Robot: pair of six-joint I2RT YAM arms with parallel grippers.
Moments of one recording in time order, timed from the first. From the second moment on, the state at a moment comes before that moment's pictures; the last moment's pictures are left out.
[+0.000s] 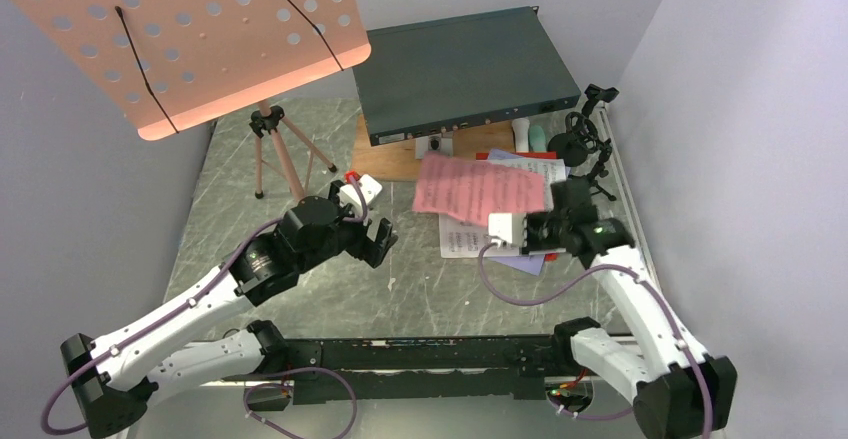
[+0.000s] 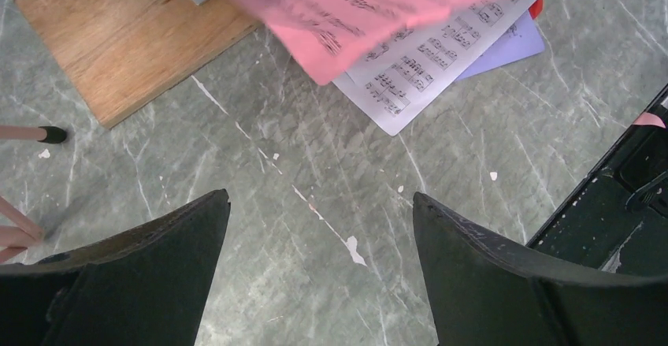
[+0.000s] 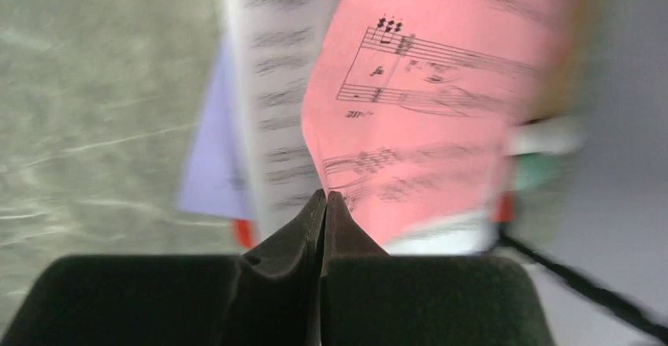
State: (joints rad) left arm -0.89 0.88 0.85 -0.37 -0.13 -0.09; right arm 0.23 0.97 0.92 -0.81 -0.39 -1.35
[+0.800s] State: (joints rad) left arm -0.89 0.86 0.82 -0.41 -0.09 -0.13; right arm 0.14 1.07 0.56 -0.27 -0.10 -1.27
